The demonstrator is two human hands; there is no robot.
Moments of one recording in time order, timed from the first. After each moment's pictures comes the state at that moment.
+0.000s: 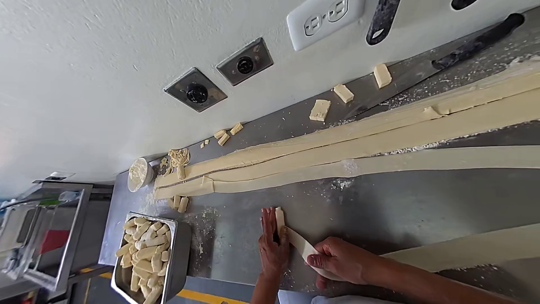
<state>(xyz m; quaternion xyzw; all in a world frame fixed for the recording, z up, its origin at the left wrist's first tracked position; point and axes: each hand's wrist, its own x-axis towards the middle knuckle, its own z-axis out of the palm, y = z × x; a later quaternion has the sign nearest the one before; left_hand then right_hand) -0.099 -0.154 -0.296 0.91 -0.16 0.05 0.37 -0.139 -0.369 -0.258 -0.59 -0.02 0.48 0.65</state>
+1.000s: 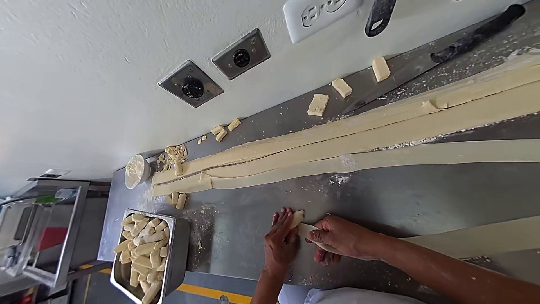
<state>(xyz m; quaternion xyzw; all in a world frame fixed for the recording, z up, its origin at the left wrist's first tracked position) -0.105 -0.166 -0.298 0.90 -0.24 0.05 0.35 -0.116 -0.384 -0.260 -0.56 0.06 0.50 0.66</state>
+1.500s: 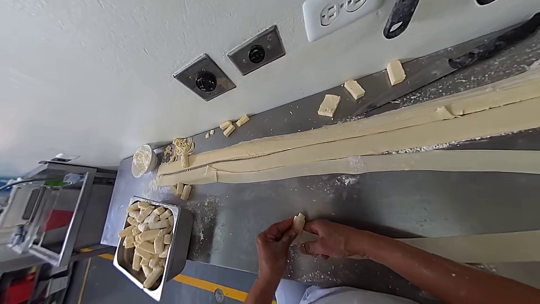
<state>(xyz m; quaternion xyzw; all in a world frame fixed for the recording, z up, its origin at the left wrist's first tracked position) -0.117 -0.172 -0.236 0.80 0.05 -0.15 0.58 -0.100 -0.363 -0.249 -0.66 -0.07 0.50 0.56</state>
